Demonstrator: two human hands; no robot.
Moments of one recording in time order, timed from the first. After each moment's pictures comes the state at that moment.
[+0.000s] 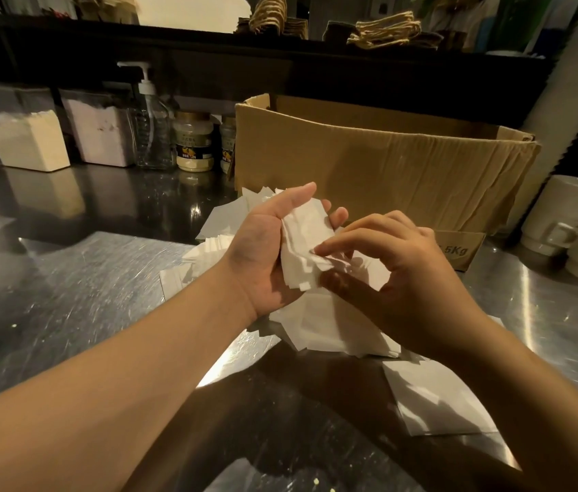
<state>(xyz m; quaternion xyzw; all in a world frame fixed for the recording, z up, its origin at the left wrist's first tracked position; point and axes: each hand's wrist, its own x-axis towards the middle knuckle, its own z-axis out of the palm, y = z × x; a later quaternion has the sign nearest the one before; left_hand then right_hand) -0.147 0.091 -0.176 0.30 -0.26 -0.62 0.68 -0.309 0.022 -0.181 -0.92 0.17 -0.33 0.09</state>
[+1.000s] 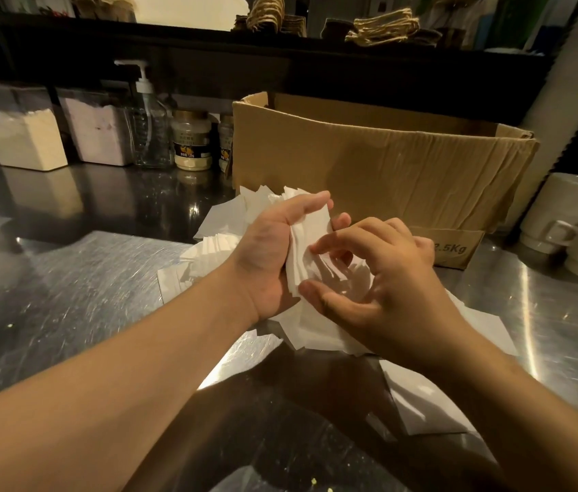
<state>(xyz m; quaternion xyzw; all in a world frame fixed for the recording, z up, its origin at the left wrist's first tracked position) -0.154 0.090 -0.178 0.38 -0.30 -0.56 0.67 -0.306 0.037 -0.186 -0.92 0.20 -0.33 0.09</state>
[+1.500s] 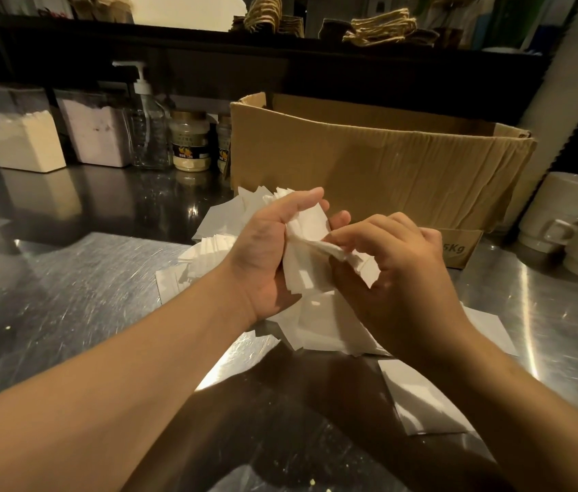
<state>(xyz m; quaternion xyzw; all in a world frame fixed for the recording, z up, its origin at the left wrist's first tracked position) -0.153 0.090 -0.179 0.34 -0.28 -0.58 0.69 -0.303 0.031 -0.193 -0.88 0.20 -0.42 0.03</state>
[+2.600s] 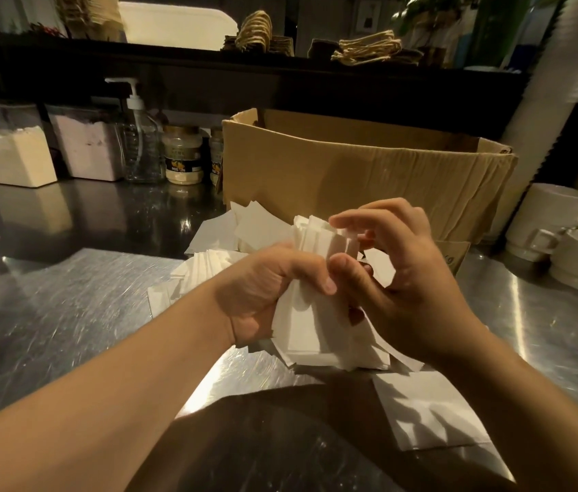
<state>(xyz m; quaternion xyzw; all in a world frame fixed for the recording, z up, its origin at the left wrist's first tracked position) -0.151 0.102 -0.179 0.41 -0.48 -0.56 0.54 -0.314 0.015 -0.179 -0.88 0.14 -0.43 0.14</state>
